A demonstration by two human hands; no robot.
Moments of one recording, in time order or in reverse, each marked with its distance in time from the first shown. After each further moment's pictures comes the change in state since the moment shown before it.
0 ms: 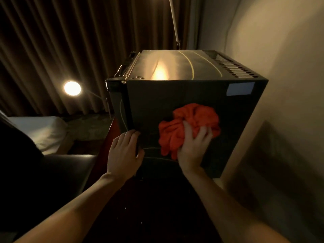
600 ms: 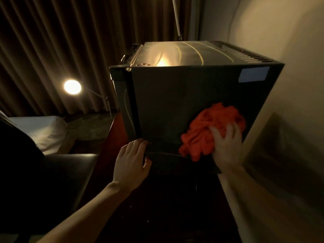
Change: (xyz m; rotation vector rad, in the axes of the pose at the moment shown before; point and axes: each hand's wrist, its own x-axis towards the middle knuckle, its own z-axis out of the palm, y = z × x) left_hand -0.035 -0.011 0.033 -0.003 -0.084 0.036; right_hand -0.004 0.109 0.005 -0.243 0.103 -0.346
